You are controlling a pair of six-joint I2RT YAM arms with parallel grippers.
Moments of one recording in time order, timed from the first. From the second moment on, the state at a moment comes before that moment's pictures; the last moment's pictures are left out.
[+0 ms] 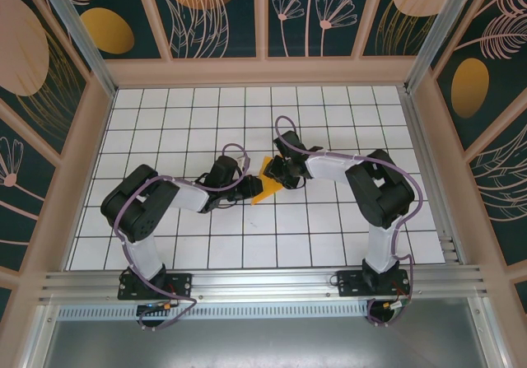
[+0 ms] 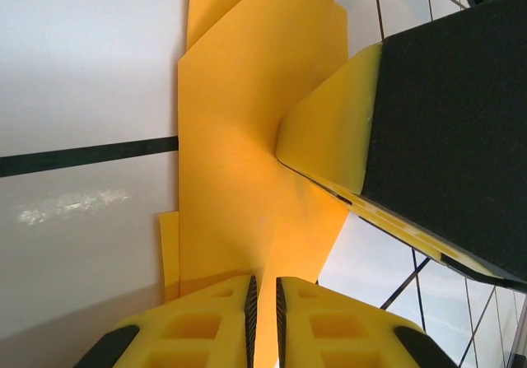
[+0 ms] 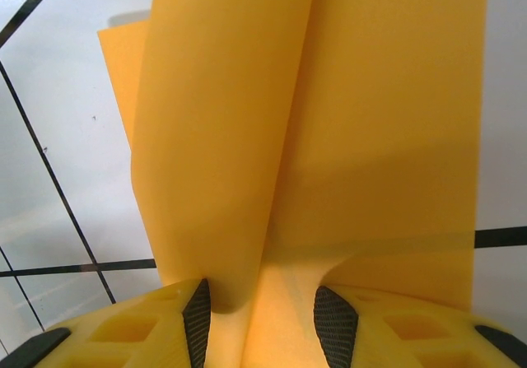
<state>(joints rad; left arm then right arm) -0.63 1.82 0.67 0.46 0.39 -0.82 0.64 1.92 1.11 -0.29 -0.18 1.04</state>
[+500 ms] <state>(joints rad) -0.63 1.82 0.67 0.46 0.37 -0.82 0.64 1.94 1.14 -0.31 -0.18 1.04</state>
